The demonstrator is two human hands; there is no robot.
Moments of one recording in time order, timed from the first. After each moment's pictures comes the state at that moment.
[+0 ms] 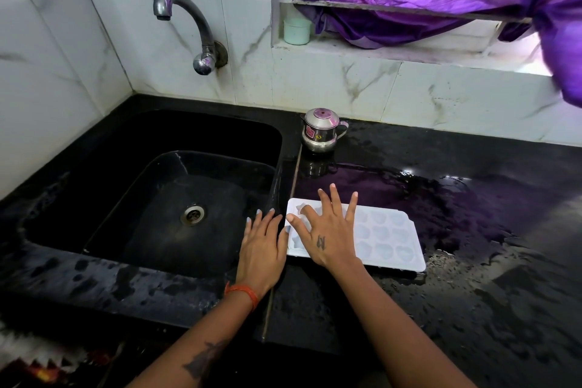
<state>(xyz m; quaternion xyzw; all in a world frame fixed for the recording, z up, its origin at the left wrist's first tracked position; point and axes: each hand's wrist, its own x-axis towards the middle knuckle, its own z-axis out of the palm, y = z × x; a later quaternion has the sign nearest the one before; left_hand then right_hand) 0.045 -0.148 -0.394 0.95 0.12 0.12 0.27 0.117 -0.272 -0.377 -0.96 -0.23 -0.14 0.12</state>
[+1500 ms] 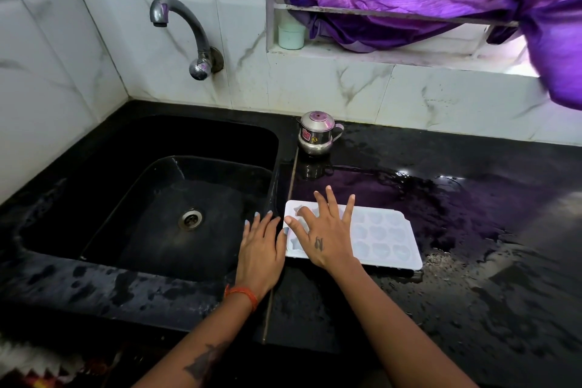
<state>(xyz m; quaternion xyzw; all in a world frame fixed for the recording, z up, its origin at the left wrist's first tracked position) 0.045 -0.148 -0.393 0.95 0.12 0.12 0.28 0.116 -0.273 -0.376 -0.96 -0.23 -0.11 0.12</state>
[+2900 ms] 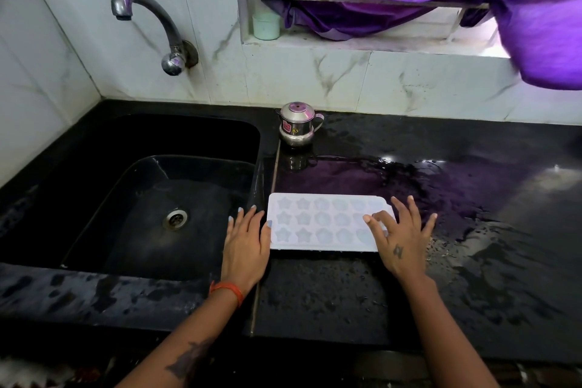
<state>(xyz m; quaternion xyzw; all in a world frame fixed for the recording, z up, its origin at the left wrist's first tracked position) 0.045 -0.148 -0.393 0.94 0.12 0.13 0.28 0.114 -0.416 -0.386 -0.97 -0.04 -0.13 0.21</state>
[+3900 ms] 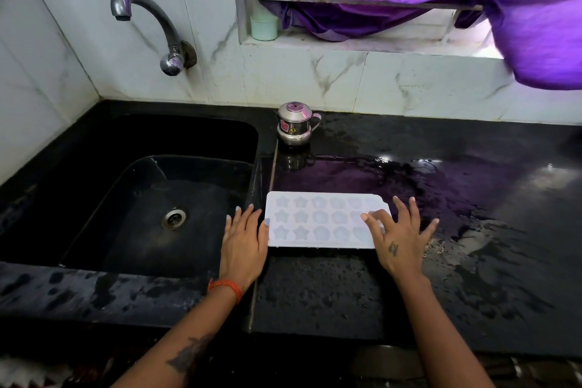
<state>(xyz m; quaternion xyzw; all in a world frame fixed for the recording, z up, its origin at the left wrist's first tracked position) 0.043 -0.149 -0.391 0.95 0.12 0.12 0.28 0.107 -0.412 -0.381 -0.97 0.00 -0.12 0.20</state>
